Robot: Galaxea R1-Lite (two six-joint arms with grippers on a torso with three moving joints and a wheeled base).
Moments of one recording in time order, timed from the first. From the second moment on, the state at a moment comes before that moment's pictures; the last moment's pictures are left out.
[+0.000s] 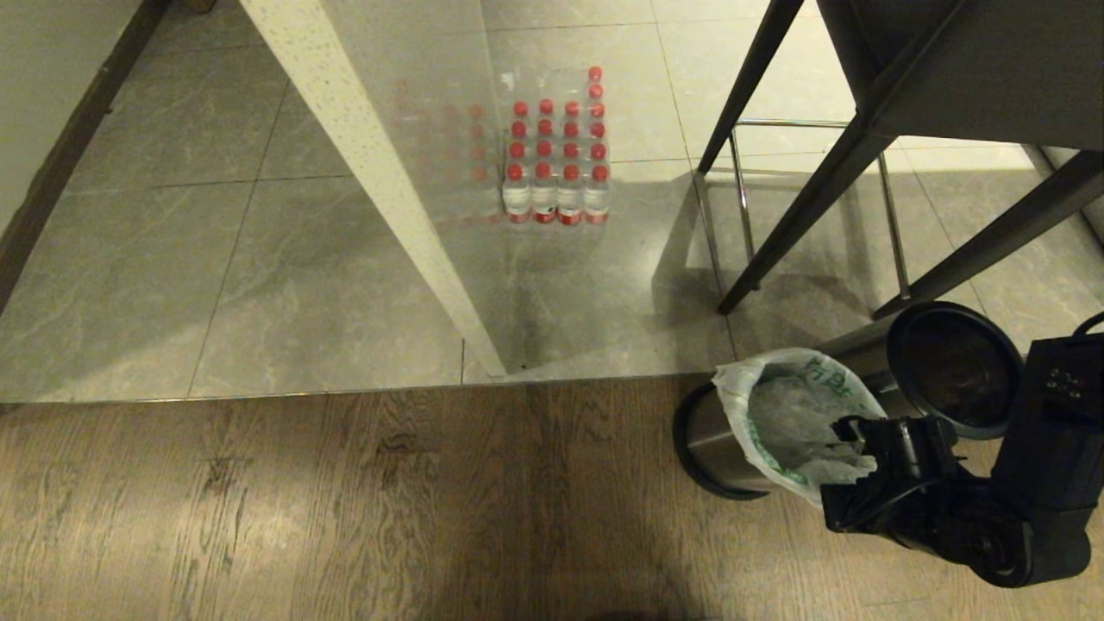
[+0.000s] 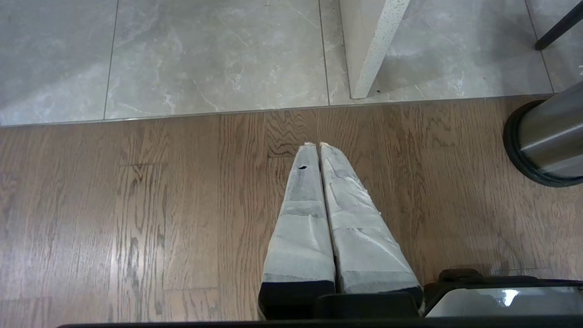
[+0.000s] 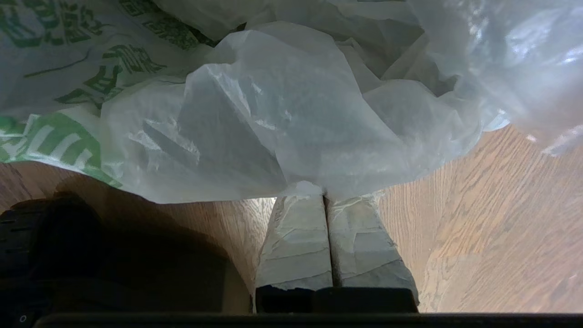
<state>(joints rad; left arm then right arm) 0.00 0.00 0.00 0.00 0.00 -0.01 0.06 2.21 -0.42 -0.97 -0.18 0.02</state>
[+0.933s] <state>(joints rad) 0.00 0.00 0.00 0.00 0.00 -0.01 0.13 1.73 -0.54 -0.48 -0.17 0.03</state>
